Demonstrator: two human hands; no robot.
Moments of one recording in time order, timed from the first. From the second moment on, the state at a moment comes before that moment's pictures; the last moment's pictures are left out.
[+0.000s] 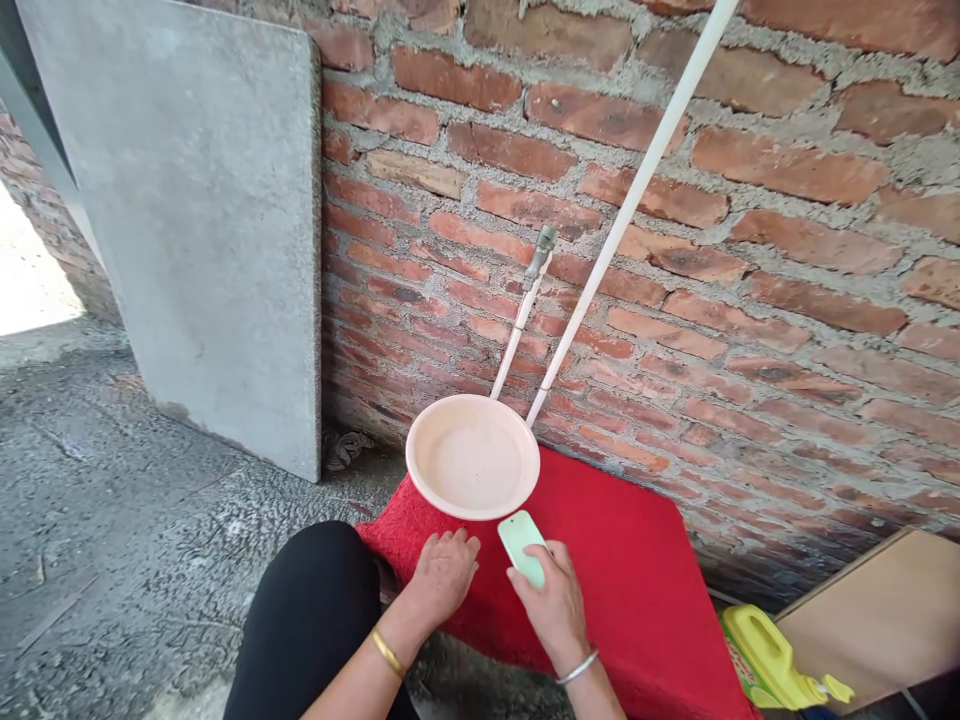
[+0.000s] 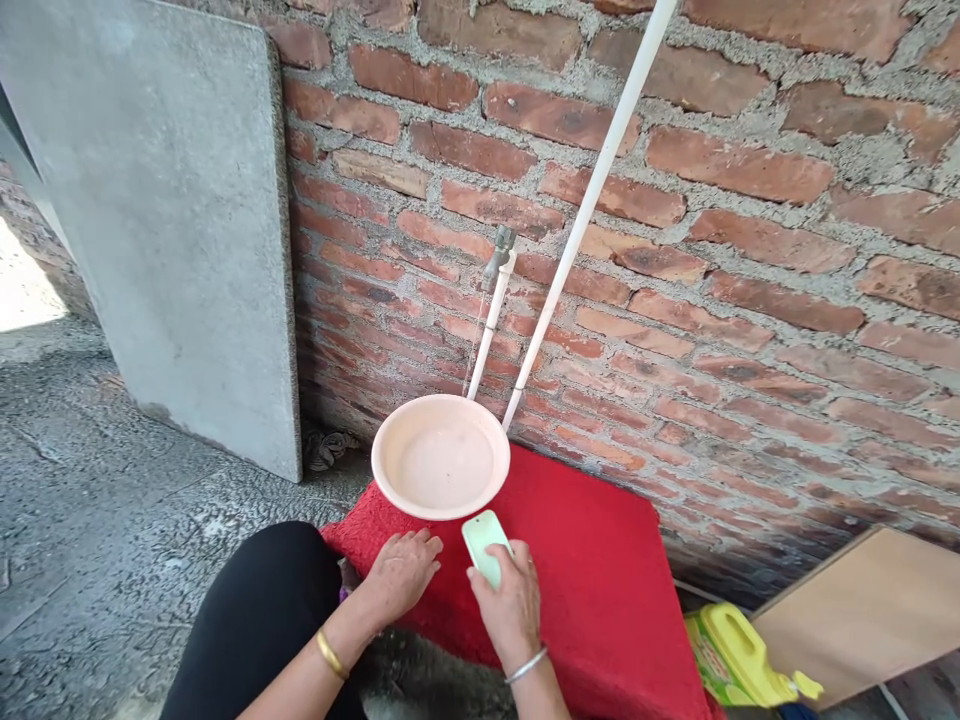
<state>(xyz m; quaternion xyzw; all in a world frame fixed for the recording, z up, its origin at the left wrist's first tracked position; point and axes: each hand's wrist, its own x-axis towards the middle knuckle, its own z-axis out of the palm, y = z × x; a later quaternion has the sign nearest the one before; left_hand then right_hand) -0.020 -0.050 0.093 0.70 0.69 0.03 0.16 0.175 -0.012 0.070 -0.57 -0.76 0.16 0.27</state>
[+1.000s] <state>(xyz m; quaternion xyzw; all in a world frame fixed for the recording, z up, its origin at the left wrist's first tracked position) -0.017 -0.049 0.093 0.71 0.68 0.04 0.18 0.327 0.015 0.054 -0.77 -0.57 0.08 0.27</state>
